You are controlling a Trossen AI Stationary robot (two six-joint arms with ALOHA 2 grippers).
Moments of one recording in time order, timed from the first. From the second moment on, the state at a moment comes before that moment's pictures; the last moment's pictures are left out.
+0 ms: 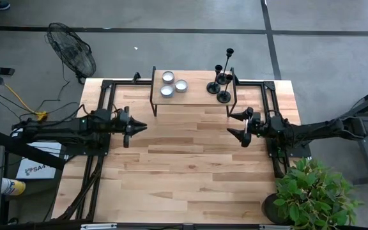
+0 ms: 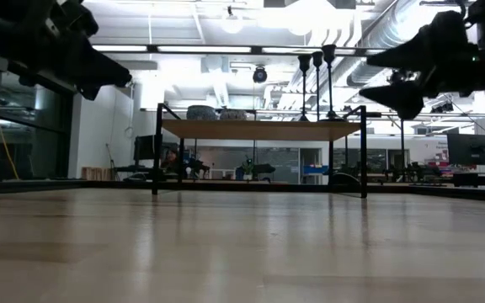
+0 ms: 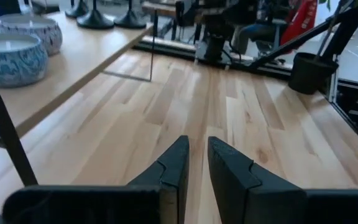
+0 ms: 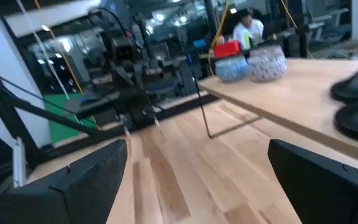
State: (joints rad) left arm 0.12 0.41 0.25 -0.02 0.01 -0.15; right arm -0.06 0.60 0.01 0.65 0.18 0.28
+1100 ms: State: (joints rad) left arm 0.12 0.13 0.01 0.03 -0.12 -0.13; right arm -0.07 0.36 0.01 0.22 0.26 0.28
